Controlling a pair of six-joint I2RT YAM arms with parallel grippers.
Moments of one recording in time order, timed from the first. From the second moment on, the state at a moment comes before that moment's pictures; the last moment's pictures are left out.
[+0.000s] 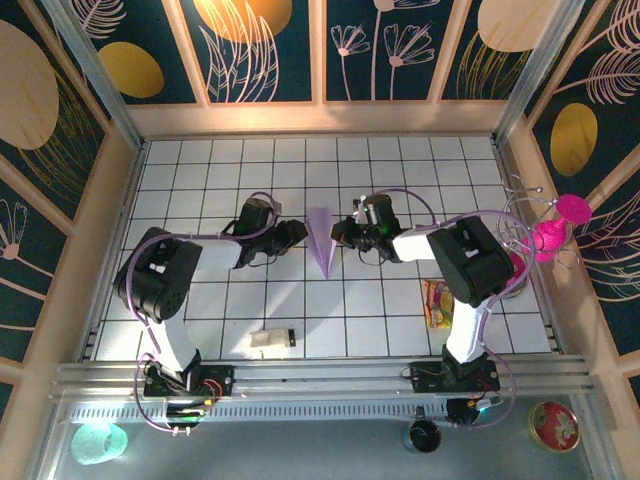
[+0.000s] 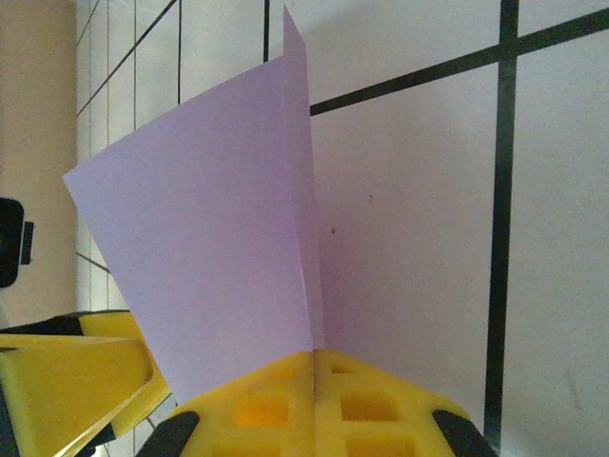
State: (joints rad) left arm -0.45 1.81 0.82 0.29 0.45 -0.99; right arm 0.50 1.88 0.86 0.36 -0.47 0.84
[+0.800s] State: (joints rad) left arm -0.47 1.89 0.92 0.21 0.43 -0.95; right arm 0.46 1.86 0.86 0.36 -0.48 0.83
